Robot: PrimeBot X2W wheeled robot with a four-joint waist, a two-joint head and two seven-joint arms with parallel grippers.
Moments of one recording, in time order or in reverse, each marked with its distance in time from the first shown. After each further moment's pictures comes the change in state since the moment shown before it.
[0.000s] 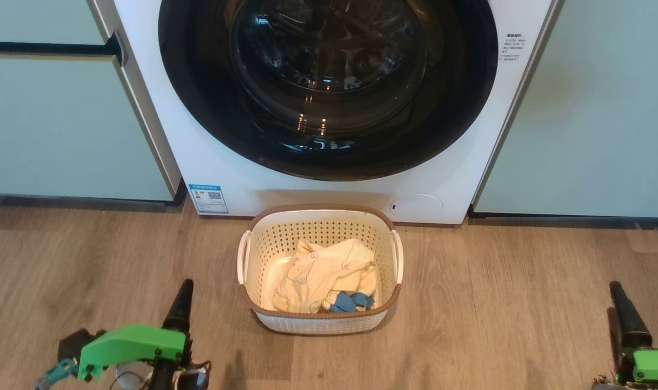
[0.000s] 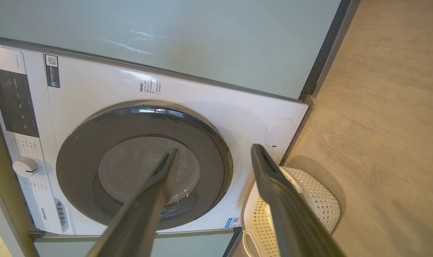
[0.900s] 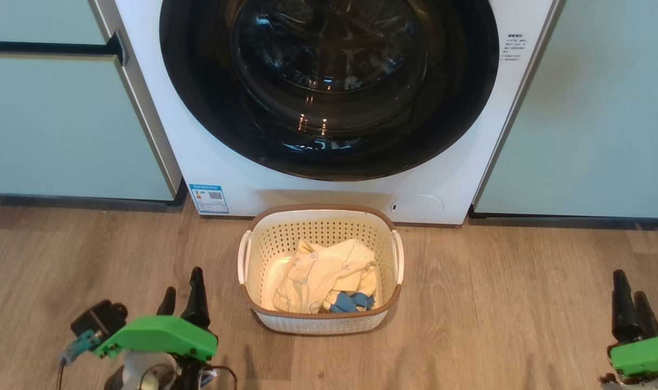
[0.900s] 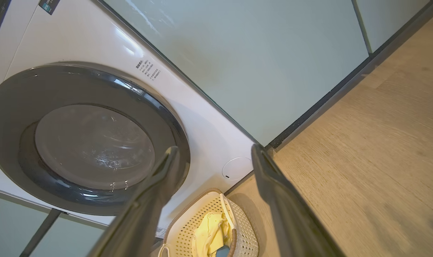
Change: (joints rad) left arm -0.014 0.004 -0.060 -0.020 0.492 0.045 -0.076; right arm -0.021 -0.014 -0.007 -0.011 -0.530 0.000 -0.085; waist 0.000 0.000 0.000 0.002
